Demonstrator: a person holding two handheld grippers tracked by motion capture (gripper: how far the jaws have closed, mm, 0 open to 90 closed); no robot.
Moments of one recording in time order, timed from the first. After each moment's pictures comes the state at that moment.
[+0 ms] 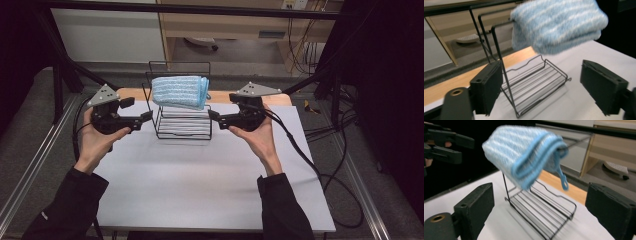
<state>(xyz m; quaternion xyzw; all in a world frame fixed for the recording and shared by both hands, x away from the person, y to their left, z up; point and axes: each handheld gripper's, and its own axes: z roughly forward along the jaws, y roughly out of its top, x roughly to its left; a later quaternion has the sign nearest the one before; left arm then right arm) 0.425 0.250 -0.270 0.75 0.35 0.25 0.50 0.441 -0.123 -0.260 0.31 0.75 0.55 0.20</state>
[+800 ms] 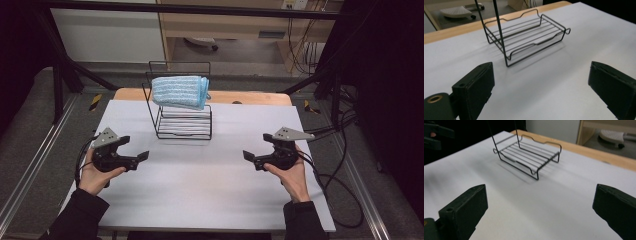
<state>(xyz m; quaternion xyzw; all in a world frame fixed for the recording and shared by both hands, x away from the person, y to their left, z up) 0.387 0.273 -0.373 0.77 0.38 0.20 0.47 0.389 -0.215 -0.351 0.37 0.76 0.51 0.17</state>
